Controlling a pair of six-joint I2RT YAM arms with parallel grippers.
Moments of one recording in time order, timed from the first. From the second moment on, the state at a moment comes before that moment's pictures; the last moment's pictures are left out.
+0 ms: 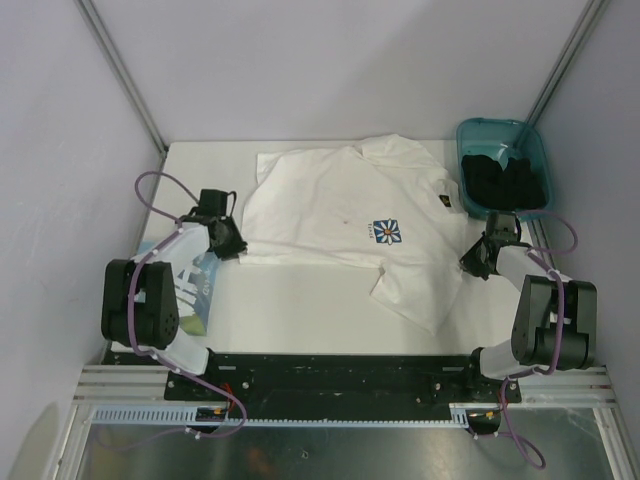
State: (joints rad) left arm -0.08 1.55 0.95 -0.47 0.00 -0.52; right arm -0.15 1.45 0.73 -0.31 0.02 0.63
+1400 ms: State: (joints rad) left arm -0.12 1.66 0.99 -0.47 -0.08 -0.52; right arm -0.13 1.46 0.73 -0.30 0.02 0.63
